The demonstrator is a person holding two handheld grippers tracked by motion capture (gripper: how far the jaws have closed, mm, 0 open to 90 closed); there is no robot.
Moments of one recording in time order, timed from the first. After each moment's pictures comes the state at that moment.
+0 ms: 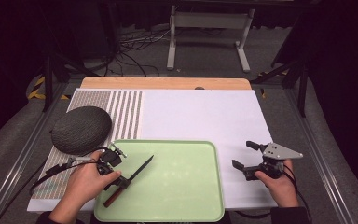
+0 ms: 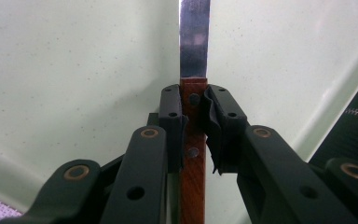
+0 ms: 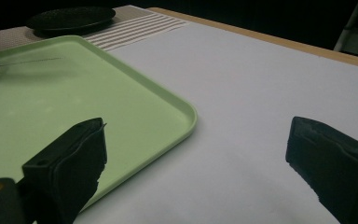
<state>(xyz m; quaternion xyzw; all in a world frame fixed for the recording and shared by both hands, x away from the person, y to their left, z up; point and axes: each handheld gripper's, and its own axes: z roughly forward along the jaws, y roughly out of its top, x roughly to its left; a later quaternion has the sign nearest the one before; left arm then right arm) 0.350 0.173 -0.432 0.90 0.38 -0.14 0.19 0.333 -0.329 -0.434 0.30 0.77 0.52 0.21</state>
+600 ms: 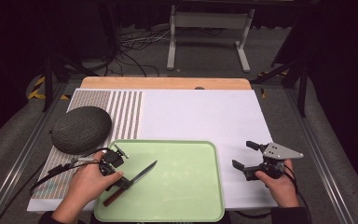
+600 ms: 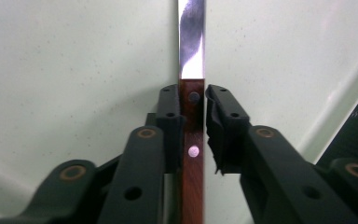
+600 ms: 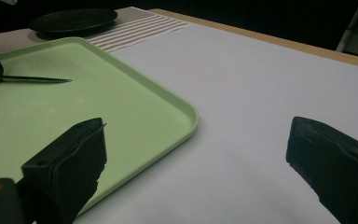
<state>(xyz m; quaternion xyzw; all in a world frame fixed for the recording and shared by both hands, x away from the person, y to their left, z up) 0.350 0.169 -0.435 0.90 0.38 -0.14 0.19 0.333 -0.329 -0.434 0.30 0.77 0.52 0.21</state>
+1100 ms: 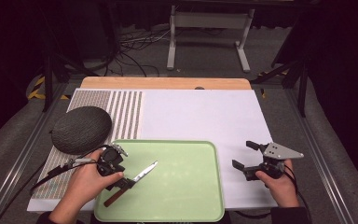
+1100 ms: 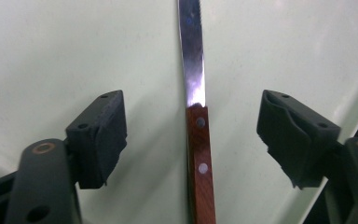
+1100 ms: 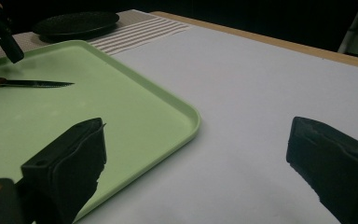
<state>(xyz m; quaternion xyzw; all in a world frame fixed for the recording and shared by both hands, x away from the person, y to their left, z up) 0.345 0.168 -0.422 0.91 0.34 -0.07 0.24 0.333 -0.329 -0.434 0.30 0.77 0.53 0.21</state>
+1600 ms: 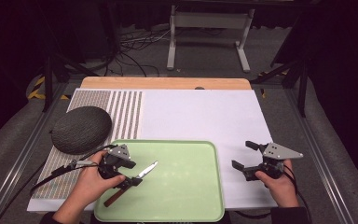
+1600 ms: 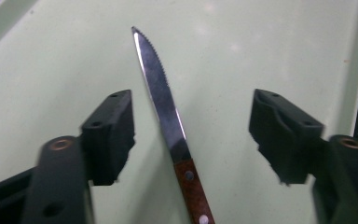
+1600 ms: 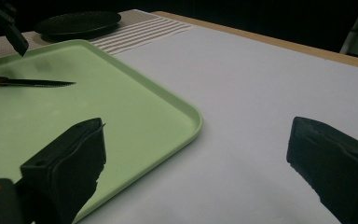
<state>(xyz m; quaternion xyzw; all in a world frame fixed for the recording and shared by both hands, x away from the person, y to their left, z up) 0.341 0.159 -0.423 0.93 0.21 -0.03 0.32 0.333 -0.328 -0.434 0.30 0.77 0.53 0.21</state>
